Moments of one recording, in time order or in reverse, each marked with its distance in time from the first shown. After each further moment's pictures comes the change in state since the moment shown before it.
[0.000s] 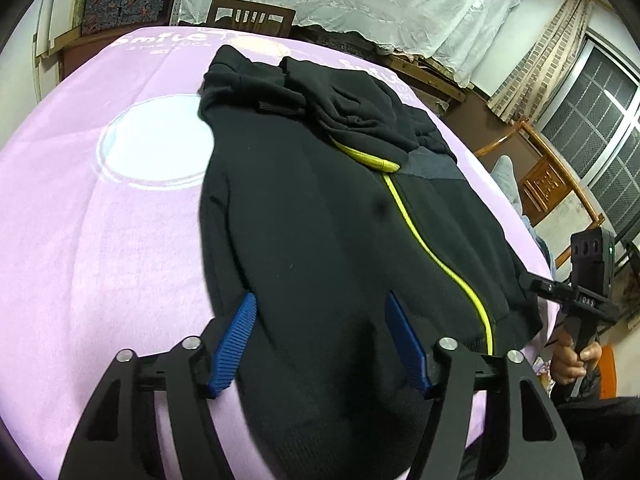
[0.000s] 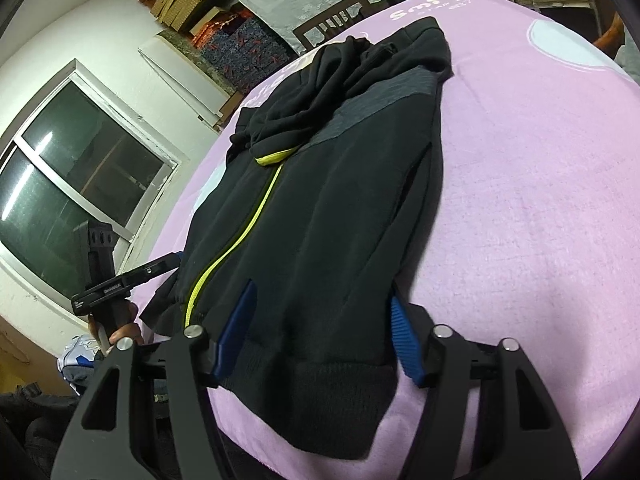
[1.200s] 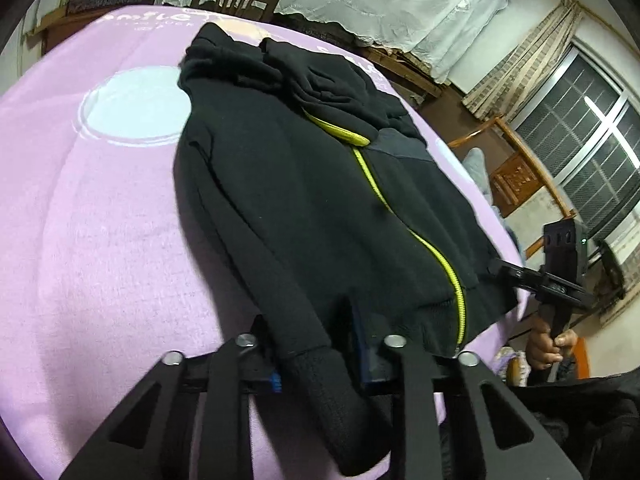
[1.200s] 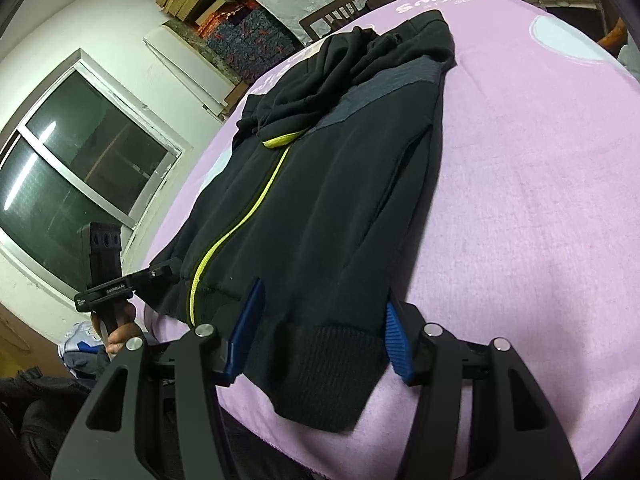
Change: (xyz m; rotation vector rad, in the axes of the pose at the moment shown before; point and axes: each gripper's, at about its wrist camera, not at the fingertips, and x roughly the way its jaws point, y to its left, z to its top) left arm 0.001 -0.003 -0.020 -0.017 0.033 -0.111; right arm -0.006 0.003 -0.013 -0.014 0.025 0.017
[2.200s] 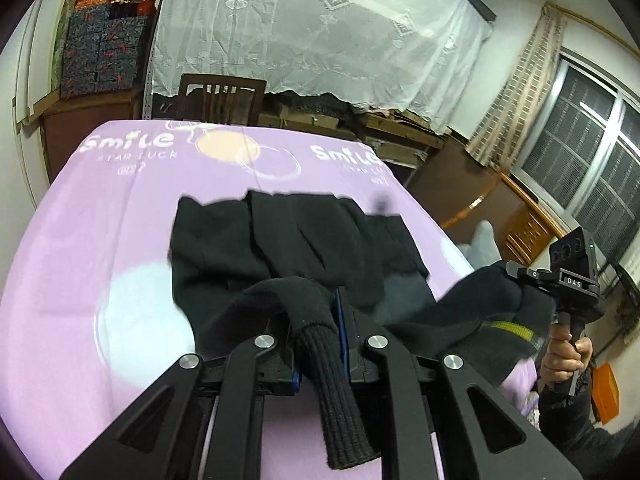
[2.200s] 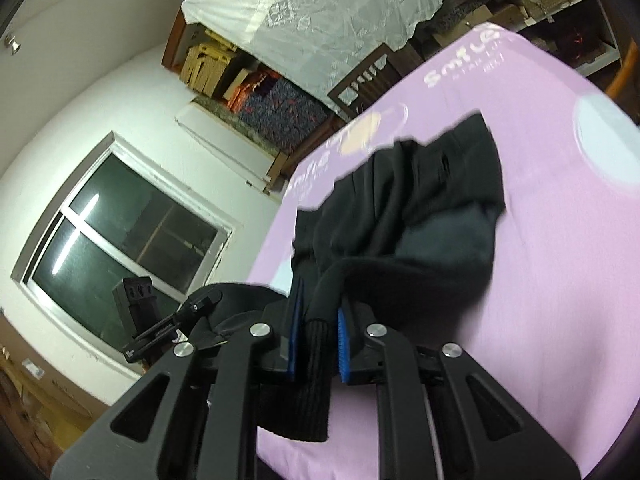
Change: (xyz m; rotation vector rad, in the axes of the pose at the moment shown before) left arm -0.027 -0.035 0.177 0.093 -0.196 0.076; right arm -0.041 0.009 0.143 0.113 -0.195 0.205
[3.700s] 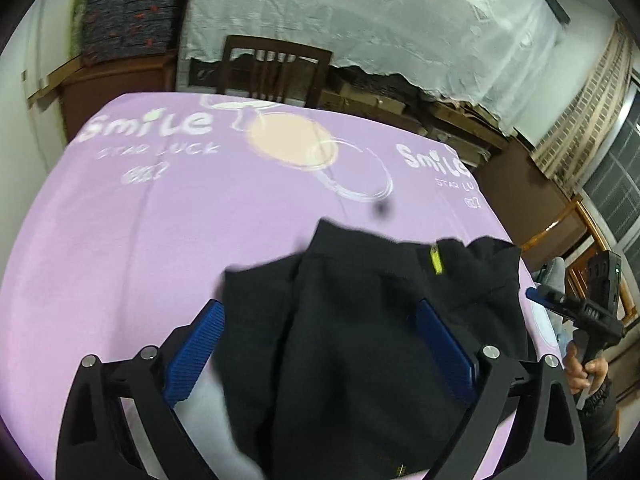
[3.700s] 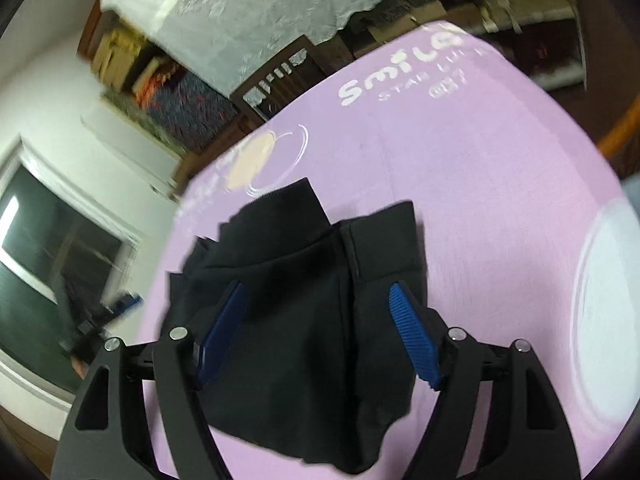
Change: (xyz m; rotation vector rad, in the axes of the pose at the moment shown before) left arm 0.134 0.100 0.090 -0.094 0.110 0.124; right arm 0.122 -0.093 0.132 -0.035 0.068 -0.350
